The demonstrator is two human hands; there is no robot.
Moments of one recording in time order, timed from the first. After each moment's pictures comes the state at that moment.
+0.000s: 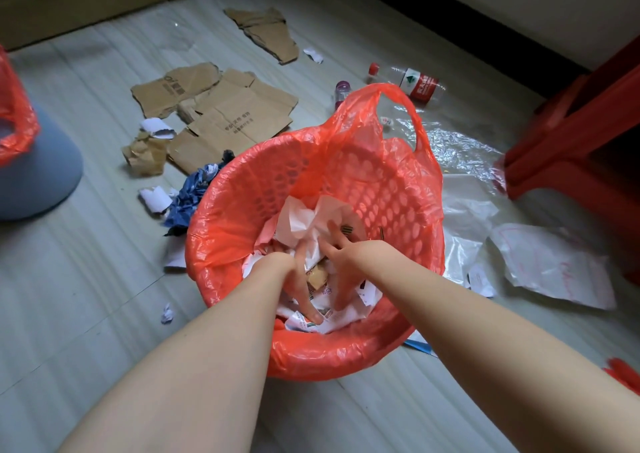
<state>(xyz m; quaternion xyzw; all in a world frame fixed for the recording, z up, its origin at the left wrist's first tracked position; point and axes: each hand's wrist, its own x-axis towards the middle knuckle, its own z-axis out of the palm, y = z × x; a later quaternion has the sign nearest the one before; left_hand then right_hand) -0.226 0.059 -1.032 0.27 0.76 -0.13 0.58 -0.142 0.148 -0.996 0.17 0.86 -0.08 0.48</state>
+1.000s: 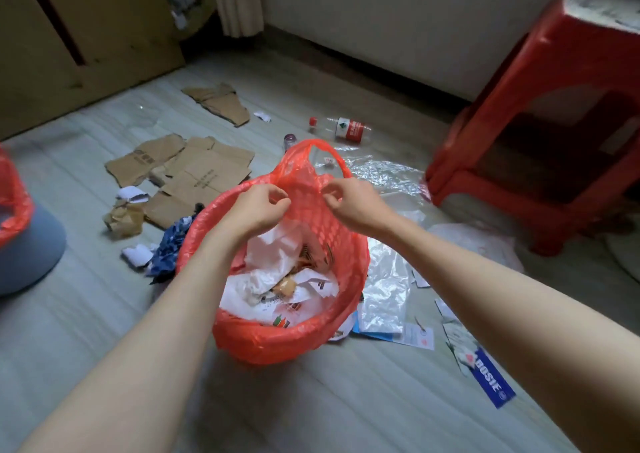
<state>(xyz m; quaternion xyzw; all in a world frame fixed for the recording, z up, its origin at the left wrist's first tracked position) -0.225 0.073 -0.886 0.40 0.84 0.28 0.24 -0.097 0.180 -0.880 0.34 0.91 -0.24 -0.06</state>
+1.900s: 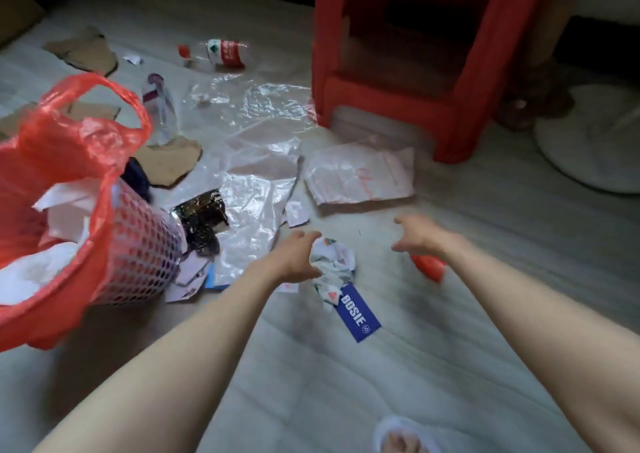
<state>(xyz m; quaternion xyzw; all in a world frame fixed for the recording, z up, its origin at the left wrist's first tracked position) 0.104 0.225 -1.035 0.51 0.76 -0.05 0.40 0.280 0.361 -1.050 0.49 0.79 -0.28 0.25</state>
